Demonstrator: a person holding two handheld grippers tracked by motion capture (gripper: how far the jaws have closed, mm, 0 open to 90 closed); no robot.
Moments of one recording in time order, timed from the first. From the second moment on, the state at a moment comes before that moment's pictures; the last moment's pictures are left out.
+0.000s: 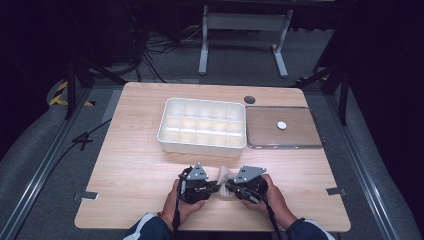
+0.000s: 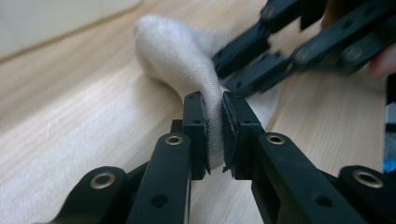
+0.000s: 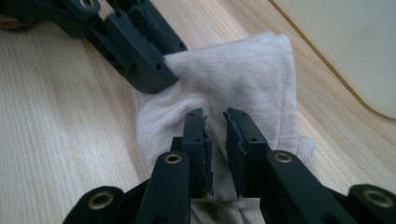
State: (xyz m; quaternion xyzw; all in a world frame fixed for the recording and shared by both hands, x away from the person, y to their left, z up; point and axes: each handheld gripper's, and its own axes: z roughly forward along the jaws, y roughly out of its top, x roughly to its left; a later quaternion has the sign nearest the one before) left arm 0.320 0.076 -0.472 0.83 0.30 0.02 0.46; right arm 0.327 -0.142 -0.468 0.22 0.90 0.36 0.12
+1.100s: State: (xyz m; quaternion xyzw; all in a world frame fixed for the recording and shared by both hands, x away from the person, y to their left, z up) left arm 0.317 0.062 -0.458 0.84 0.27 0.06 0.46; right arm 0.327 -0.140 -0.471 0.23 0.89 0.37 0.15
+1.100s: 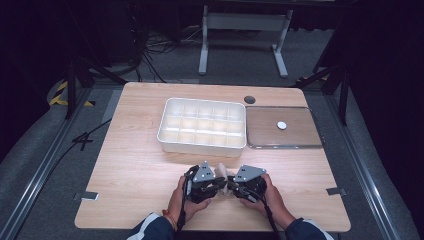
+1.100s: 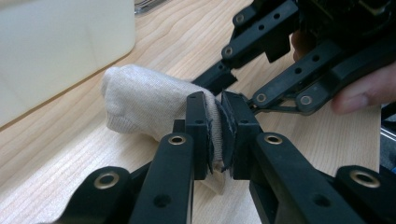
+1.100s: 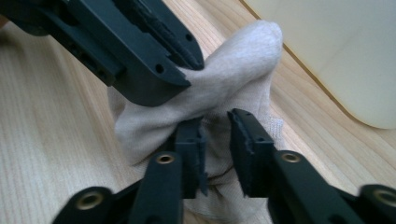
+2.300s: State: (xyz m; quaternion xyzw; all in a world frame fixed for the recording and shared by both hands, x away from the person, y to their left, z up) left arm 0.319 0.029 -0.467 0.86 0.25 0.05 0.44; right arm 0.343 -0.190 -0.470 0.29 0.89 0.35 0.09
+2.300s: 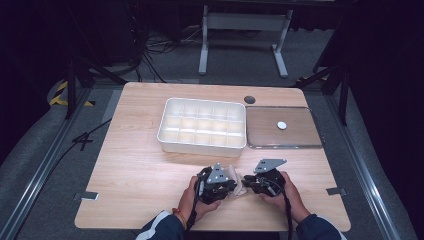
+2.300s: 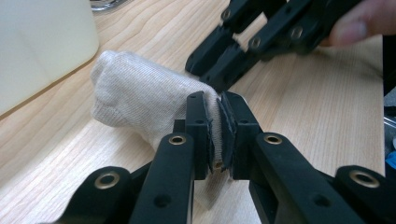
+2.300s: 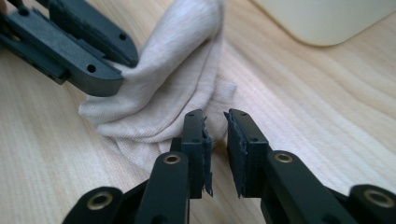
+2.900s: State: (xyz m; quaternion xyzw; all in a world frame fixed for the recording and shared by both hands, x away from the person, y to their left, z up) left arm 0.317 0.017 -0.473 0.87 0.24 0.06 0.44; right arm 0.344 -0.193 -0.454 0.29 0.85 0.42 0.10
